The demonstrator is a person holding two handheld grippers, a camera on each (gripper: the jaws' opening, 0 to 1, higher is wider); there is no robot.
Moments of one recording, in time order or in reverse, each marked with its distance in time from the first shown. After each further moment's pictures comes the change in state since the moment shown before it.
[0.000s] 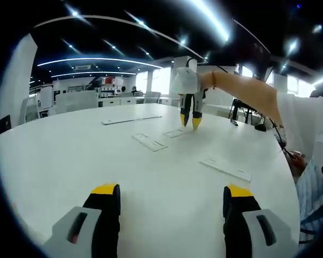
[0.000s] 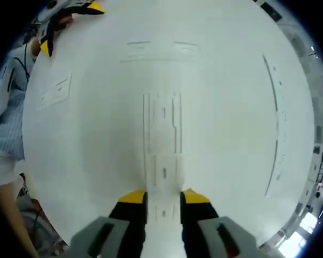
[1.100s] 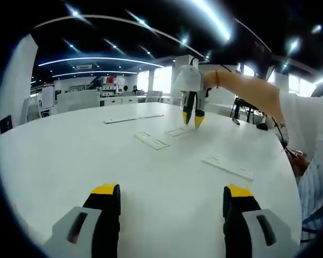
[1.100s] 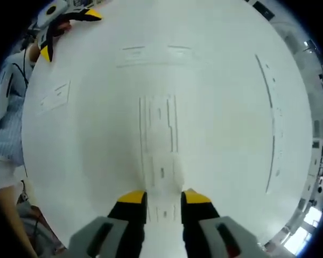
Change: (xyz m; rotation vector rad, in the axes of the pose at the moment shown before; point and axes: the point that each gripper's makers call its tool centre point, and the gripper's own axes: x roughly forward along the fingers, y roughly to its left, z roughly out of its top) left arm 0.000 0.004 -0.002 0.001 0.010 0.014; right arm -0.001 -0.006 -0.002 0.047 -0.054 -0.016
